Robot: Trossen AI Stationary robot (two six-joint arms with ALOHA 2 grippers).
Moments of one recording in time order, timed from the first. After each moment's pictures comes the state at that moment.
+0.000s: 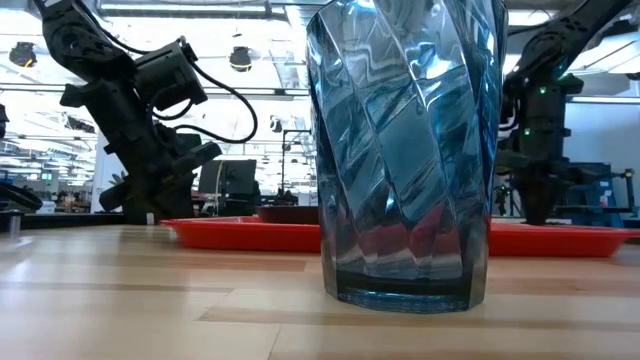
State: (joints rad) left arm 0.11 1.37 0.42 -0.06 -0.27 -0.97; right arm -0.58 1.28 0.60 -0.74 -0.05 0.60
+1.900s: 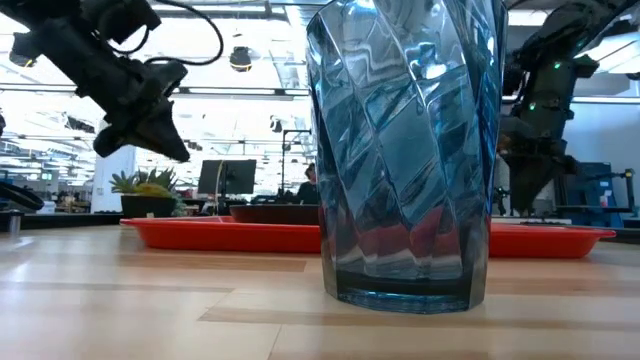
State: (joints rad) left arm 0.06 0.84 0.40 -0.30 -0.37 -0.82; right arm -0.42 1.14 0.60 -0.70 -0.08 0.61
